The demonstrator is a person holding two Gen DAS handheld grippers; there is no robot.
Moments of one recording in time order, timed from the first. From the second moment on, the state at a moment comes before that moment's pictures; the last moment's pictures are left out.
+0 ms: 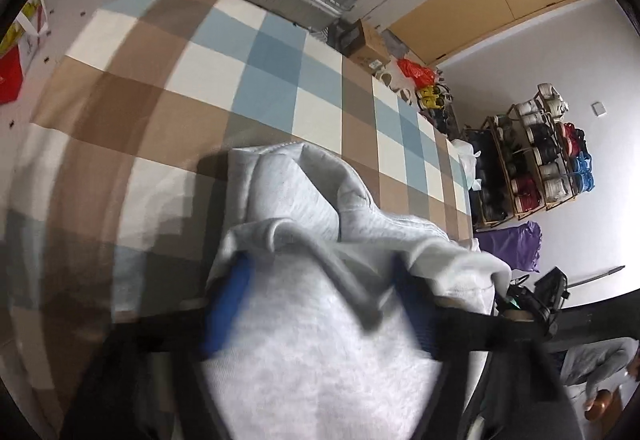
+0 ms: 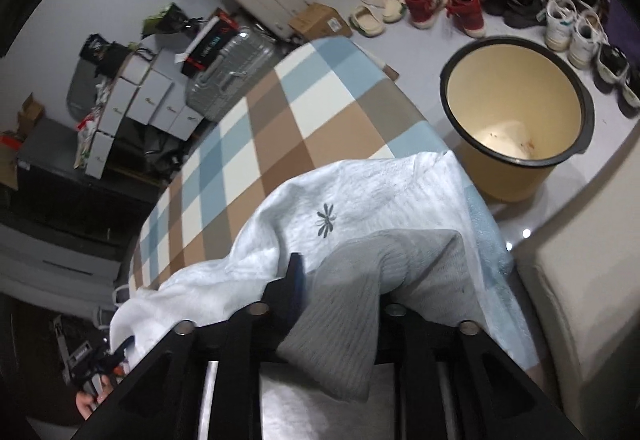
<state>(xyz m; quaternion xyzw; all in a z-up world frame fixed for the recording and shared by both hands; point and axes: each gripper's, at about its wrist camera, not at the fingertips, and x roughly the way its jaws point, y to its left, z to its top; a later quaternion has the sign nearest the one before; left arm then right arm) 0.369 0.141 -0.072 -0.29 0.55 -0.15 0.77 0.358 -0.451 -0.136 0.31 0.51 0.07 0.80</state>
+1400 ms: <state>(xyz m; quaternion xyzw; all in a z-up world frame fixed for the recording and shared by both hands) 0.299 0.149 -0.098 -0.19 0.56 -0.17 0.79 0.288 -0.431 -0.103 0.08 0.47 0.05 0.88</state>
